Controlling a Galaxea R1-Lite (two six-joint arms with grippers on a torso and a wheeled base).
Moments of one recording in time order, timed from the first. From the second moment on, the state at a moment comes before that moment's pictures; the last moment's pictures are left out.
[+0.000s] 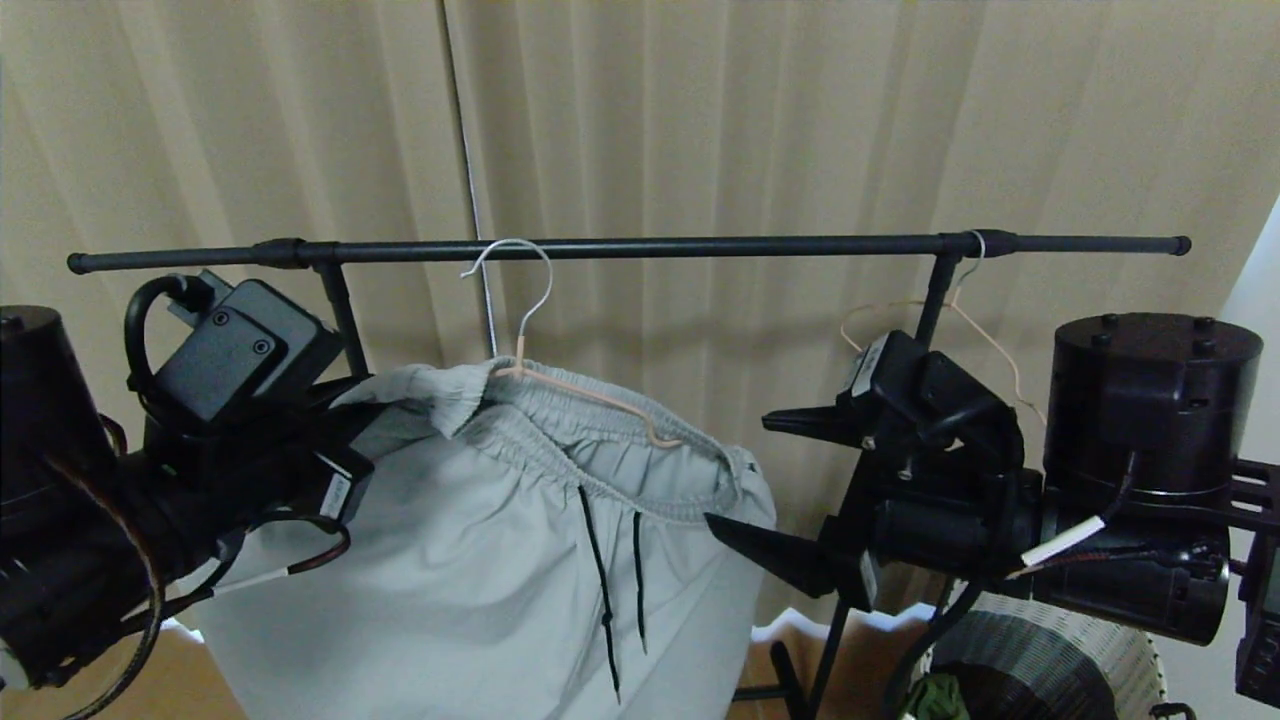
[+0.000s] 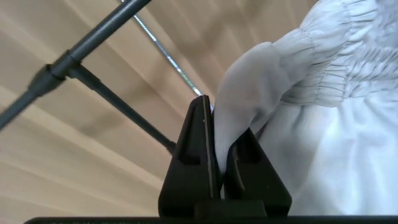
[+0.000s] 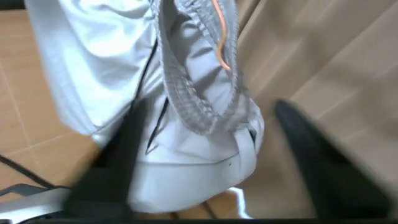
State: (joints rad) left arm -0.43 1.34 -0.56 -0.63 0.19 0.52; right arm 0.72 1.57 -0.74 -0.54 0.15 -0.28
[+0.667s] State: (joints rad) left arm -0.51 1.33 -0.54 -0.72 0.19 0.51; right arm 0.74 1.75 -0.96 -0.60 0.05 -0.41
